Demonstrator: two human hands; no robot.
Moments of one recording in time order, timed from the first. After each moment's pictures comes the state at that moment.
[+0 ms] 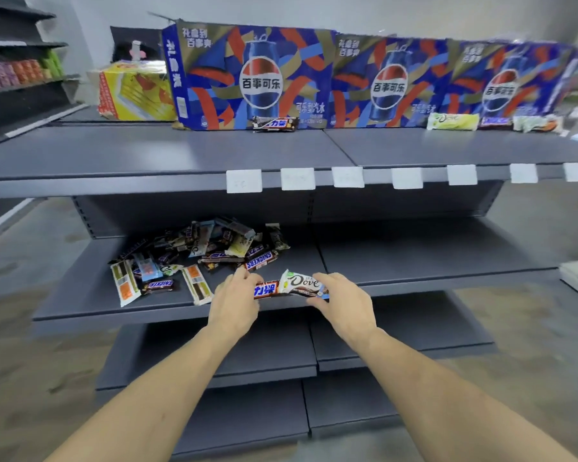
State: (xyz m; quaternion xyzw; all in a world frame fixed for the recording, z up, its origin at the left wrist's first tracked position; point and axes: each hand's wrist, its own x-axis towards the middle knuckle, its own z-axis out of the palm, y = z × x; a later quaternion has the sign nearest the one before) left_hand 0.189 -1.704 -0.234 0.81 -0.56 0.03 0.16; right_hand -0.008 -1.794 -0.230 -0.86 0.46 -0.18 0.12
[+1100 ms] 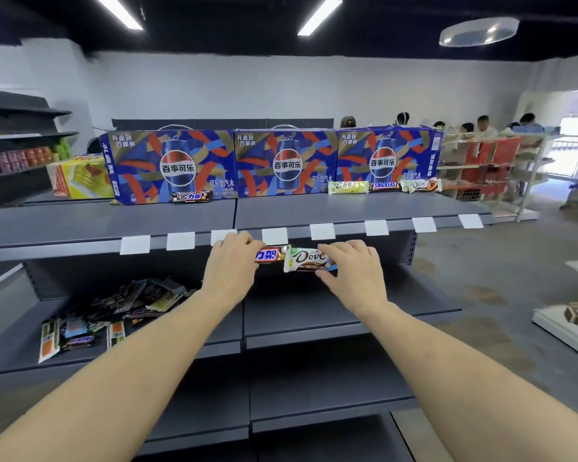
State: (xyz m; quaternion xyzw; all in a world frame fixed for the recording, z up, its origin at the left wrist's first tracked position) left_hand -0.041 -1.795 -0.053 0.73 -0.60 0.27 0.18; right_hand -0.253 -1.892 -0.081 -0.83 0.39 -0.37 -0.12
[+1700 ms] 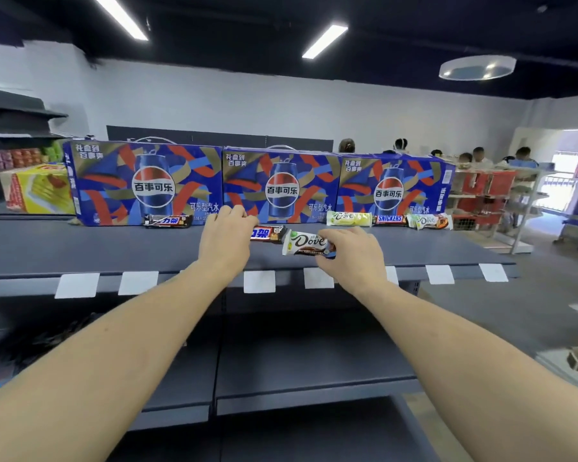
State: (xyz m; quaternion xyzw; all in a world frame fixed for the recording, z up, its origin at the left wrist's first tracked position) left_hand 0.001 -1.929 0.010 0.75 -0.55 0.34 0.17; right_hand -0.213 -2.019 -0.009 -0.84 0.39 -0.35 -0.11
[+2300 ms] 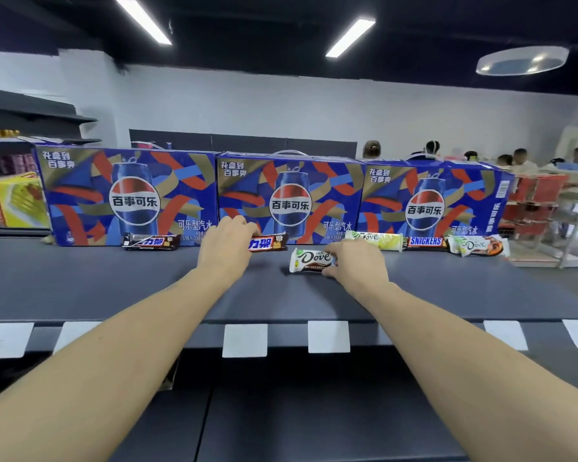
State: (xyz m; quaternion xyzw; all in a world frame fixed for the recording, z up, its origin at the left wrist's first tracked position) left_hand 0.055 -2.045 0.014 0.78 -0.54 0.26 0.17; right_hand -0.147 -2.166 -0.001 -0.88 0.41 -0.22 -0.10
